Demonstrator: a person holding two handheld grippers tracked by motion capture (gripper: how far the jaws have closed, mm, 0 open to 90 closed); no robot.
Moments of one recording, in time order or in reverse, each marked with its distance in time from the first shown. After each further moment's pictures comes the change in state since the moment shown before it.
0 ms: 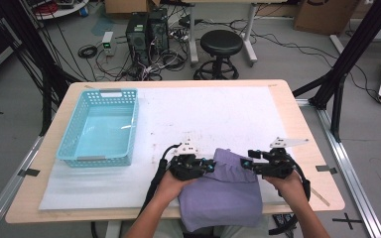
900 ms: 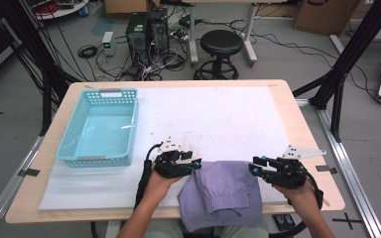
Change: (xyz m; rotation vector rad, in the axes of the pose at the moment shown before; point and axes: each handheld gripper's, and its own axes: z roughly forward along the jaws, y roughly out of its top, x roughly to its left) left arm 0.020 -0.008 -0.023 -0.020 0.192 -0.096; right arm 0.017 -0.013 -0.040 -0.097 -0.018 -0.069
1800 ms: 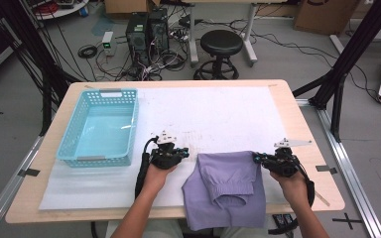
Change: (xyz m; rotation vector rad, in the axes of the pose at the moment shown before) left arm 0.029 0.005 0.006 0.033 0.136 -0.035; right arm -0.040 -0.004 0.033 0.127 -0.201 0.130
